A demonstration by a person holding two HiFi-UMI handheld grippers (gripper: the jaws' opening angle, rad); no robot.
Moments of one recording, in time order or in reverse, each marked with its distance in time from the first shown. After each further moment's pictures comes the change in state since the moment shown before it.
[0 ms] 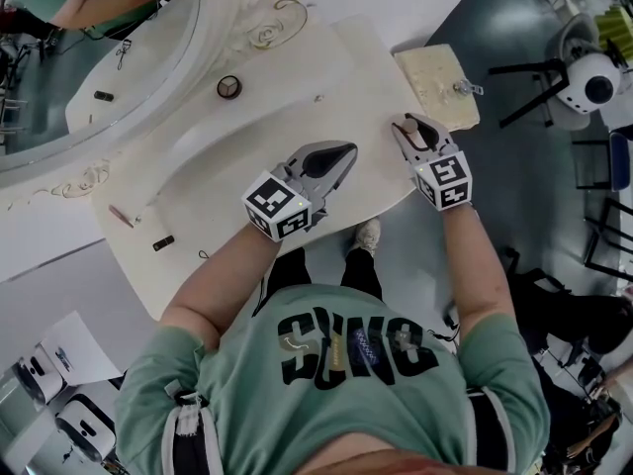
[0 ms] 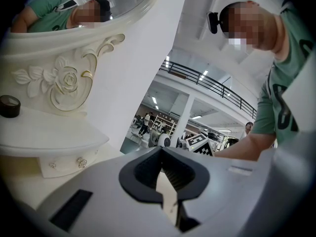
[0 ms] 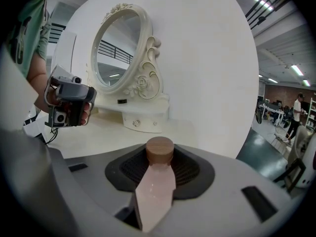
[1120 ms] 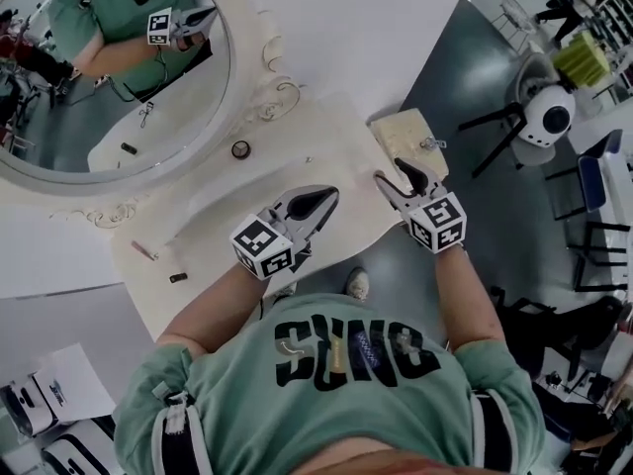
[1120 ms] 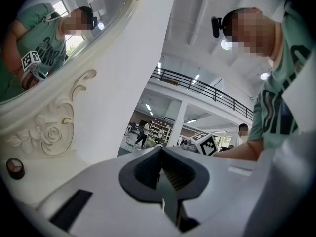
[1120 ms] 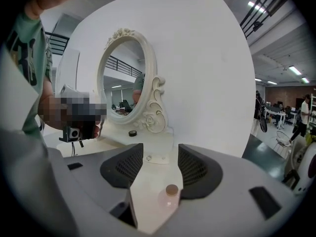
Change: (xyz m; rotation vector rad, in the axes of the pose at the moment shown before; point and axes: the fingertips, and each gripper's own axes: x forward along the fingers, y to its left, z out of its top) left arm -0.032 -0.071 0.112 0.070 -0.055 -0.049; right arm -0.101 0.024 0.131 0.032 -0.108 0.031
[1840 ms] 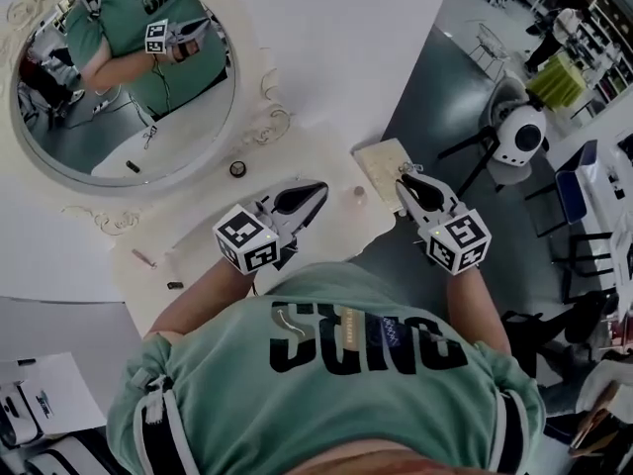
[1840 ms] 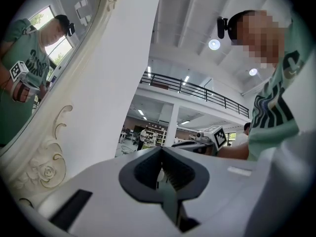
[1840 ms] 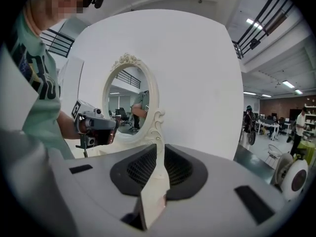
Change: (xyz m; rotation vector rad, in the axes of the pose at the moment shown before) left arm -0.008 -0.057 0.093 0.110 -0.039 -0.061; right arm -0.124 0.019 0.116 -0.045 -0.126 -0.067
